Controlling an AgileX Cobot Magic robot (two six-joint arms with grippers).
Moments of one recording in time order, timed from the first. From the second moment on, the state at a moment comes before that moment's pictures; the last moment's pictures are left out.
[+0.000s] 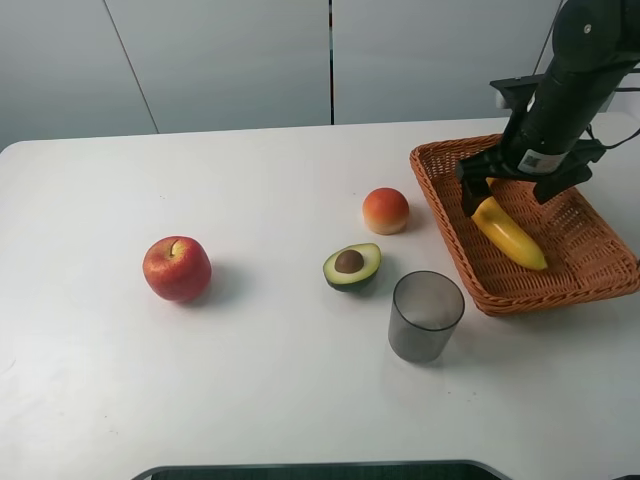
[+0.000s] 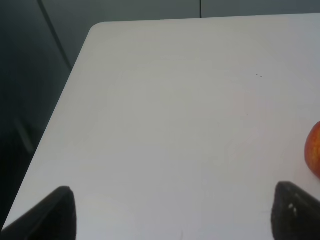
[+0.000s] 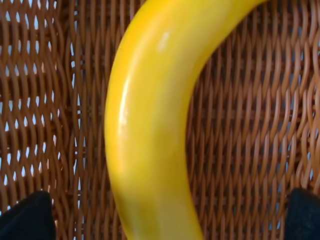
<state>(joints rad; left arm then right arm) 0.07 0.00 -0.51 0.14 1.08 -0.04 0.21 1.86 -1.10 -0.07 0.76 0.12</state>
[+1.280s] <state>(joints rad) 0.07 0.00 -0.51 0.14 1.08 -0.05 -0.04 0.82 -0.76 0.01 0.83 0.02</state>
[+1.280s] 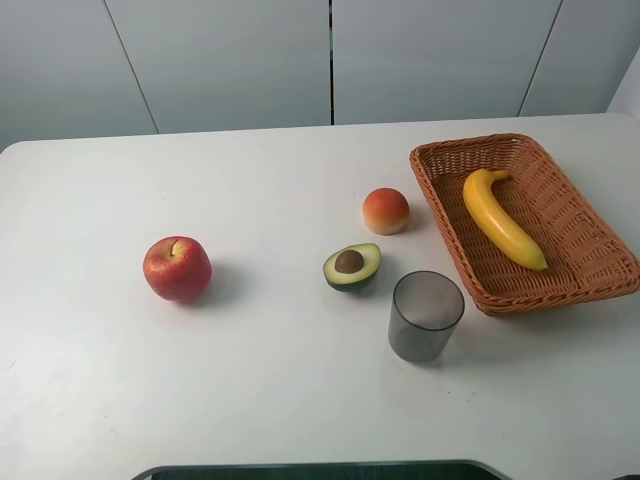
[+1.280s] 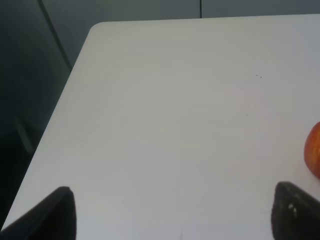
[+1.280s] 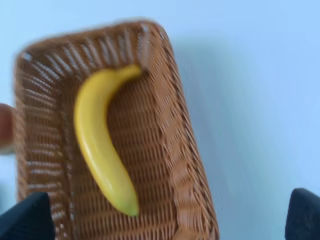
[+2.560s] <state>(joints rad) 0.07 0.00 -0.51 0.14 1.08 -0.05 0.00 0.05 -0.51 0.04 1.08 -0.06</state>
